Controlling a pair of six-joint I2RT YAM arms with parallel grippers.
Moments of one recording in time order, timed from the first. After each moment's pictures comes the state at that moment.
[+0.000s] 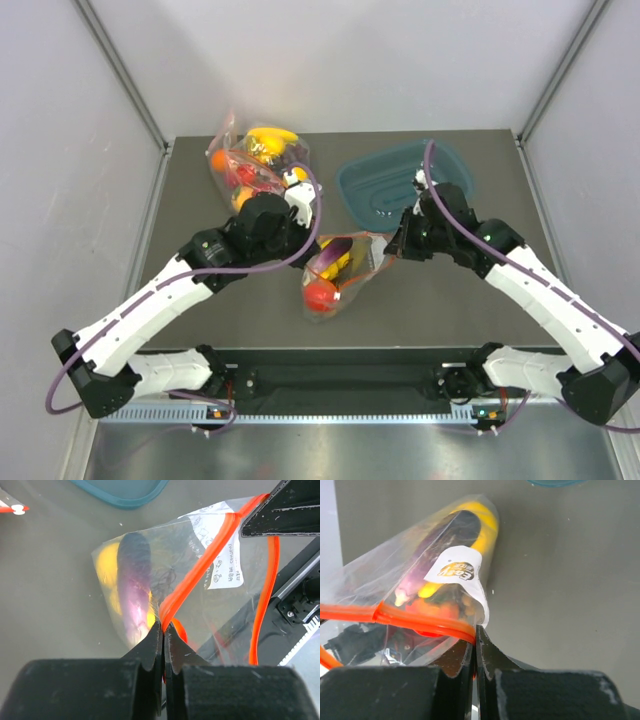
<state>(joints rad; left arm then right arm) -0.83 1.14 1.25 -0.69 0.01 -0.26 0.63 1.13 1.14 -0.77 -0.08 0.68</state>
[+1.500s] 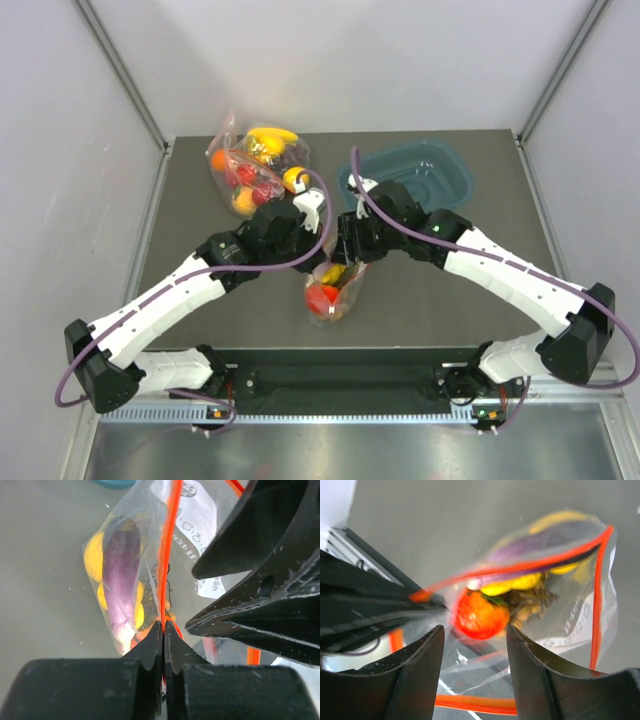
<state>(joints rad) -0.83 1.18 1.15 -0.61 0.06 -0.32 0.86 1.37 1.32 -0.67 -0.13 0.52</state>
